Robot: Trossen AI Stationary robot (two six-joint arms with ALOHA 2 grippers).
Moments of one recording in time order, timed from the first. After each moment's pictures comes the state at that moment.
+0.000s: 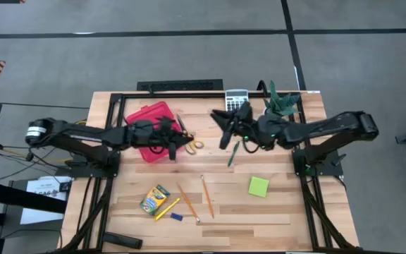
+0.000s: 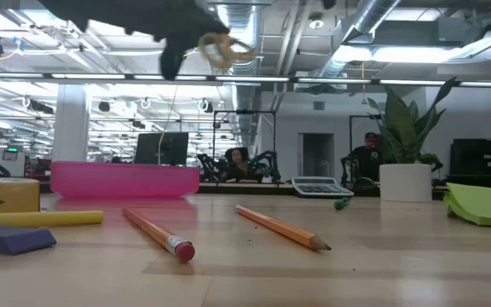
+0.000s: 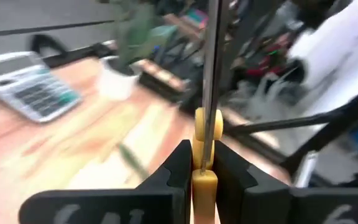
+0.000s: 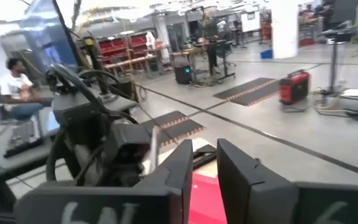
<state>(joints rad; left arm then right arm) 0.06 1.15 0.68 0.28 -0.09 -0.52 0.10 1.33 1.11 0.26 0.64 0.18</state>
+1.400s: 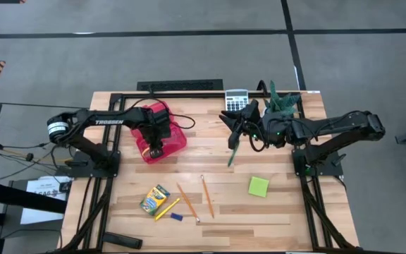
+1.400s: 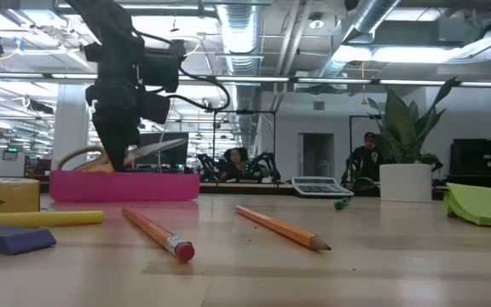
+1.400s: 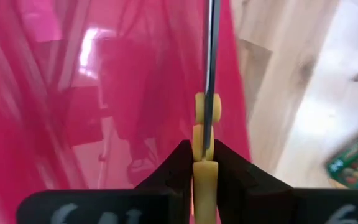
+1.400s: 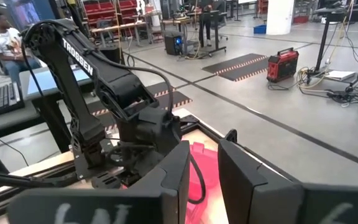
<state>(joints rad) 0.42 1.47 0.85 -0.82 0.27 0.10 0.10 1.24 1.11 0.01 0.63 0.22</state>
